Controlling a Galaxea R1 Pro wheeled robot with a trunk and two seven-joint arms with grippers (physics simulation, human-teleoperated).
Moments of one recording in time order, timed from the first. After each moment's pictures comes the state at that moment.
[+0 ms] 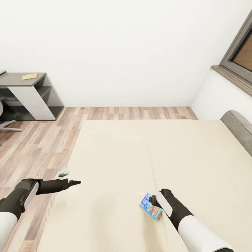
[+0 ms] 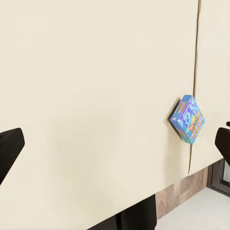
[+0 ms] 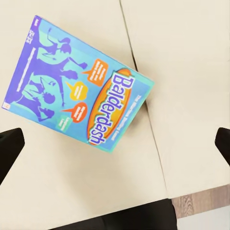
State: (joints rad) left arm -0.69 0.36 0.08 -0.71 0.12 0.75 -0.92; right arm -0.68 0.06 0.23 -0.55 -0.58 0.59 -0.48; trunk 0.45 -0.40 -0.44
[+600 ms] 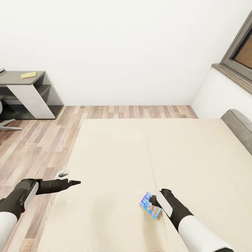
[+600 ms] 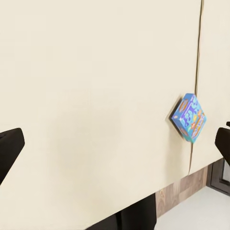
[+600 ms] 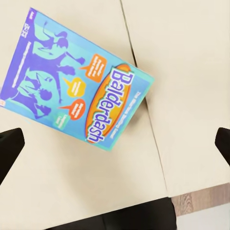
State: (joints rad) left arm -0.69 0.37 0.08 -0.71 0.12 0.75 -0.92; right arm -0.68 0.06 0.23 -0.55 -0.58 0.59 -0.48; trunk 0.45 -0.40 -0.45
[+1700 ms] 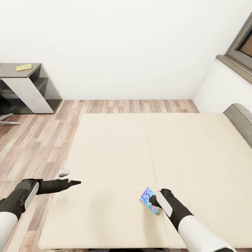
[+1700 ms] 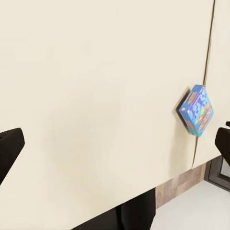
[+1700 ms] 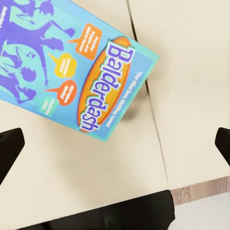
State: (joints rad) left arm -0.69 0.36 0.08 -0.71 0.12 0.75 -0.92; right arm -0.68 0.06 0.23 -0.55 -0.58 0.59 -0.48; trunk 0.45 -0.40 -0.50
